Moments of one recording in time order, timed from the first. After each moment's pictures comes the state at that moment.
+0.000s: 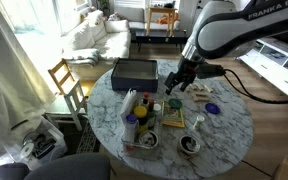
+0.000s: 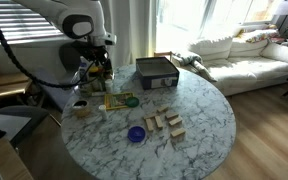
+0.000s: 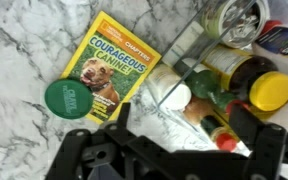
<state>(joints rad) 0.00 0.18 0.04 -2.00 0.23 2.31 0.01</state>
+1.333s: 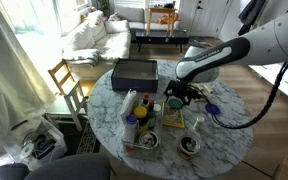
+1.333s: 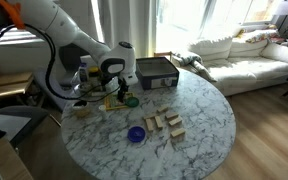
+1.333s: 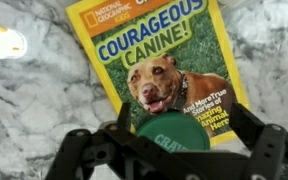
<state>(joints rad) -0.02 0.65 -0.09 -1.73 0.35 2.38 0.81</state>
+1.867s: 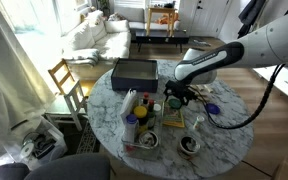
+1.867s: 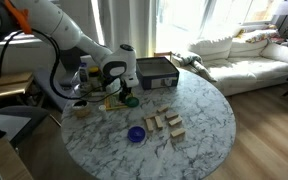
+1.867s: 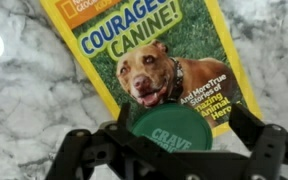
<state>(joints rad) -0.01 0.69 -0.10 -1.70 0.35 2.41 0.89</state>
